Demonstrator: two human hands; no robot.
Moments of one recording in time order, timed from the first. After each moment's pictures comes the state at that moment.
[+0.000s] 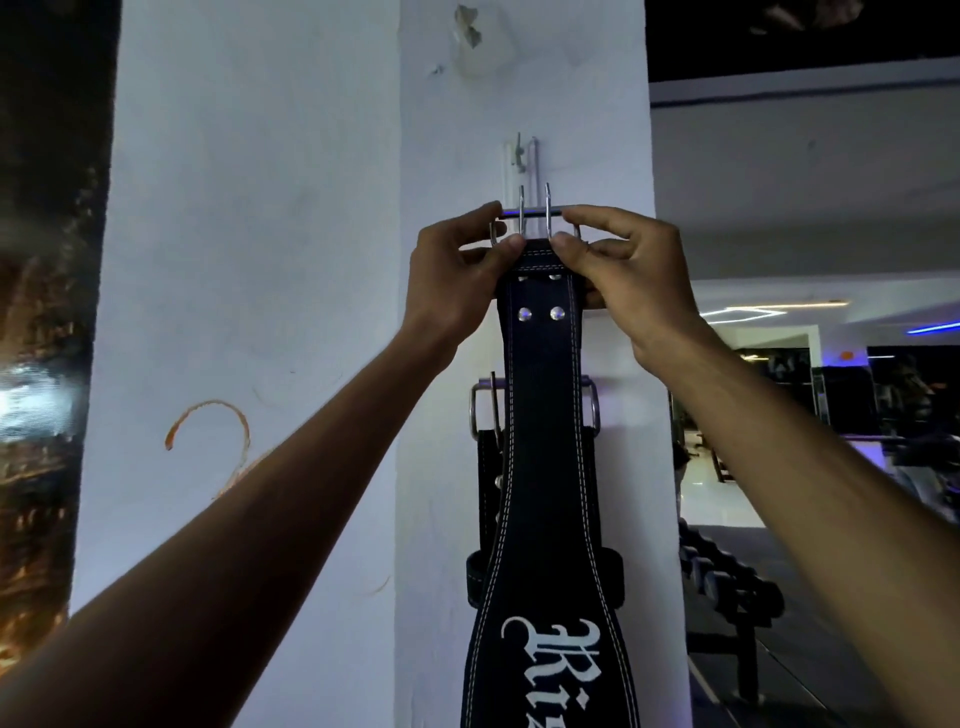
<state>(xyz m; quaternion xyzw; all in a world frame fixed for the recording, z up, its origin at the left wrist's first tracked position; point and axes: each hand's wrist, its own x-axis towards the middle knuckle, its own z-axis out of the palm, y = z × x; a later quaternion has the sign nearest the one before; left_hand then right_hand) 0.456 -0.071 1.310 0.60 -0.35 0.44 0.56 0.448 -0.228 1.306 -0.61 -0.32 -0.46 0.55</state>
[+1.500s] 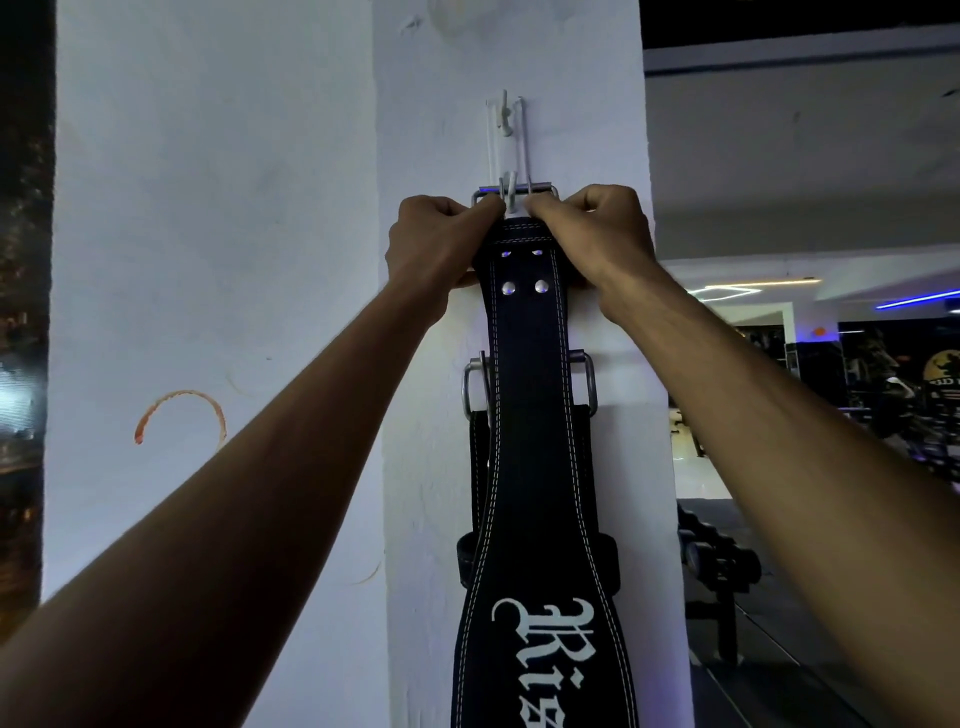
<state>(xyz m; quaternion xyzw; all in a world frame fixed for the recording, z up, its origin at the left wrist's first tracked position) 0.482 -0.069 1.332 0.65 -0.24 0.39 0.61 0.468 -0.206 1.329 -0.67 -0.13 -0.48 0.55</state>
